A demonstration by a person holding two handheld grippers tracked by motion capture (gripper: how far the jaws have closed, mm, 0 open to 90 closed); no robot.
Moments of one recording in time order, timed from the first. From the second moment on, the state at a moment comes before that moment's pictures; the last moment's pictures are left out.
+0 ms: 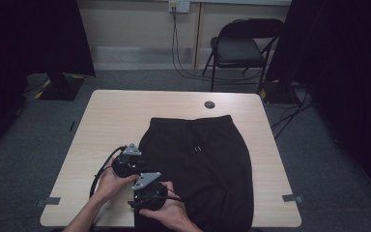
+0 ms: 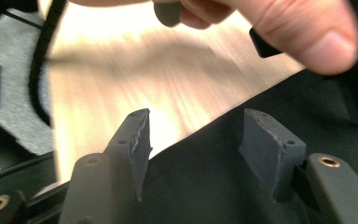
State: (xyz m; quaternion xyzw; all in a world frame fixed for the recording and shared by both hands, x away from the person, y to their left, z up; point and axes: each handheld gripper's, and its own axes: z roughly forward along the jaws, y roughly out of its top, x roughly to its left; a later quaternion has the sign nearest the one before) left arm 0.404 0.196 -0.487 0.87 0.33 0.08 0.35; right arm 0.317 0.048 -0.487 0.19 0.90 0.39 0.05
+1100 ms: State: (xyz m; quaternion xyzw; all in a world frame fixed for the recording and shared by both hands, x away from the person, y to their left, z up) left arm 0.400 0.178 -0.488 0.86 0.34 0.11 0.36; right arm 0.317 -0.016 -0.490 0.24 0.88 0.39 0.10
